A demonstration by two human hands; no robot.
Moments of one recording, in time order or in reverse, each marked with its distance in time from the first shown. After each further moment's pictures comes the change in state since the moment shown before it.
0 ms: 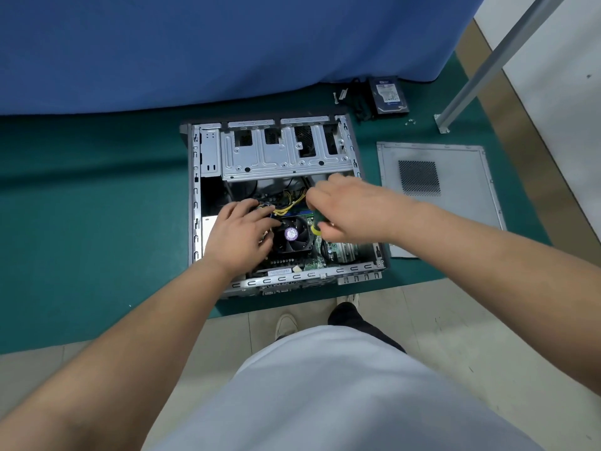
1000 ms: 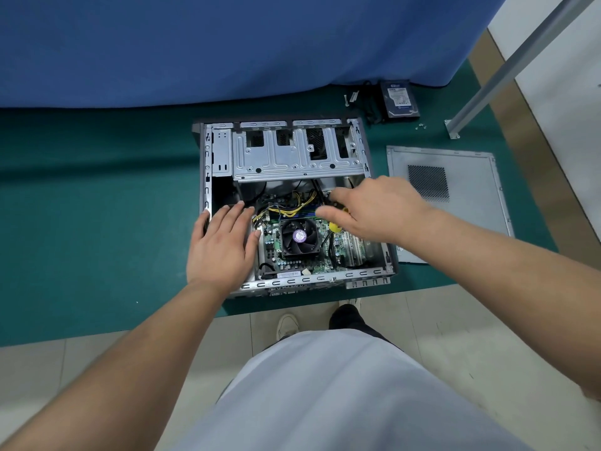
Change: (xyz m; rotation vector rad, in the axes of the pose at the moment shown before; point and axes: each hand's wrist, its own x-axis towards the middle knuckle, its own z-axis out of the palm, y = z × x) left_hand -0.041 -0.016 0.009 -0.002 0.172 -0.285; right_hand 0.002 0.003 0.004 -0.106 0.032 0.308
